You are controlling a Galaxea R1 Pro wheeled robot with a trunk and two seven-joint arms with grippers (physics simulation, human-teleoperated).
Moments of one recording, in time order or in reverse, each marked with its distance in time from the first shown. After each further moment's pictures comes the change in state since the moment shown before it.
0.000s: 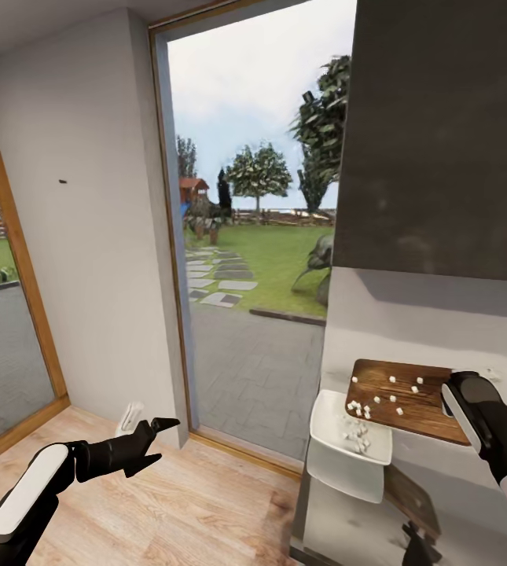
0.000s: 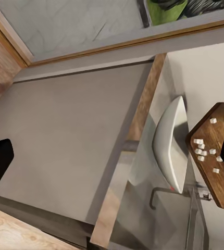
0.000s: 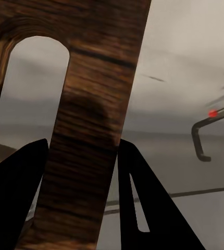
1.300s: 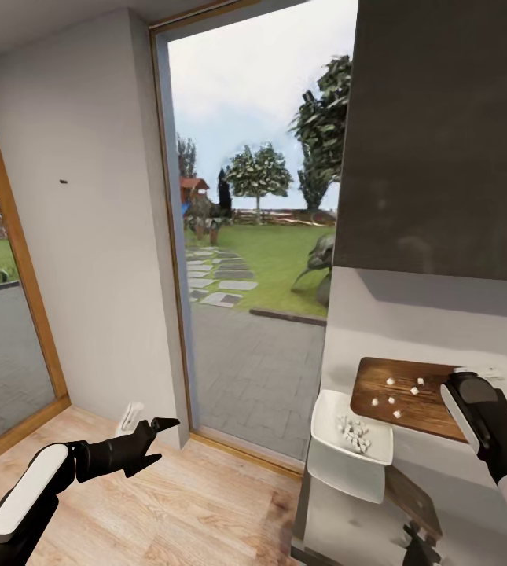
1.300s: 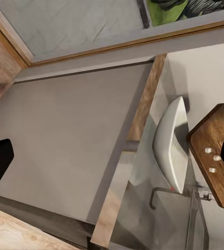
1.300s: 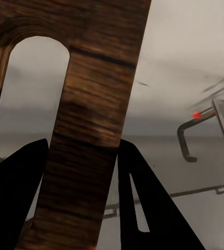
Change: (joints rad) left arm 0.000 0.000 0.000 0.000 0.000 0.000 0.000; right arm 0.001 0.005 0.001 -0.001 0.000 -0.023 -0.070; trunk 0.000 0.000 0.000
